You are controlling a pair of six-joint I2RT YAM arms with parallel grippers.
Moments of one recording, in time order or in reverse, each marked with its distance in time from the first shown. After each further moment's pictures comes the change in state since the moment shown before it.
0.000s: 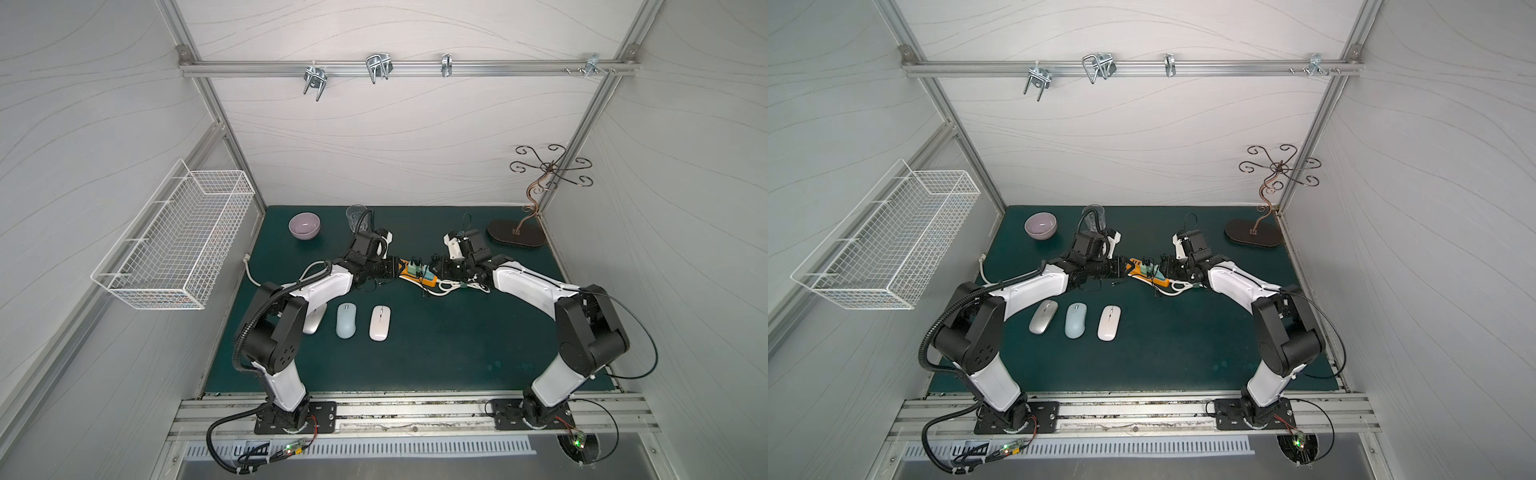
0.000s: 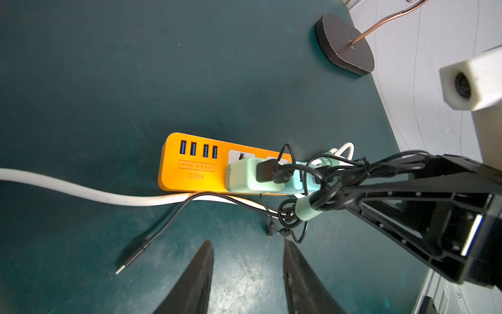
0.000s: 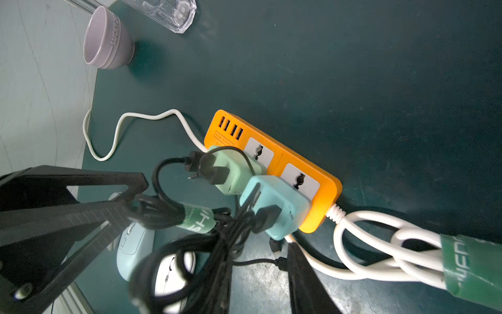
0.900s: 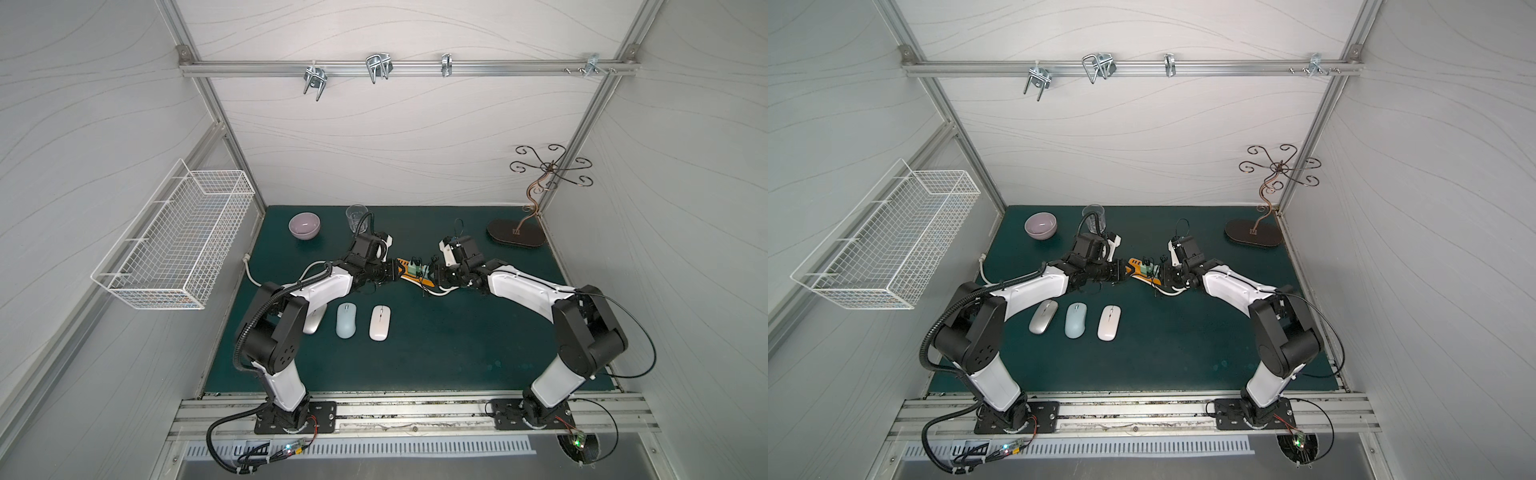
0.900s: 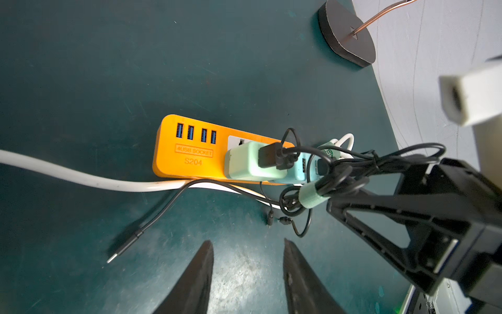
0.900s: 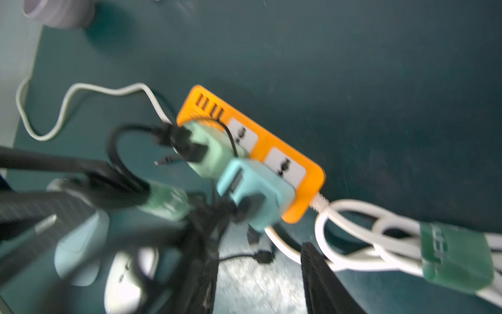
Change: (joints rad) left arm 0.000 0.000 -0.025 0.000 0.026 -0.016; right arm 0.059 -0.024 -0.062 -0.013 0.133 -0.101
